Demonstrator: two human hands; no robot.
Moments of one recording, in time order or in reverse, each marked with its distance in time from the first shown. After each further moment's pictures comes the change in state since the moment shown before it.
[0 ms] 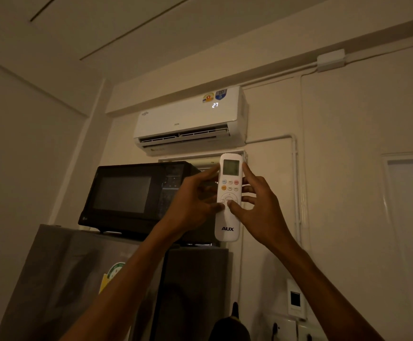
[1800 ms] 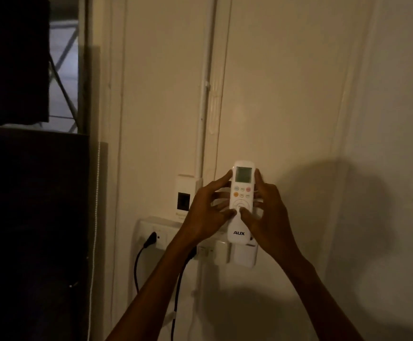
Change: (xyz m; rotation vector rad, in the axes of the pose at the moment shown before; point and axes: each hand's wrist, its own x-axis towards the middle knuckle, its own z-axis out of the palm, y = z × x) left_hand 0.012 -0.269 0.535 -0.390 -0.216 -0.367; right_hand -0.209 0.477 -0.194 -0.307 -0.070 0.497
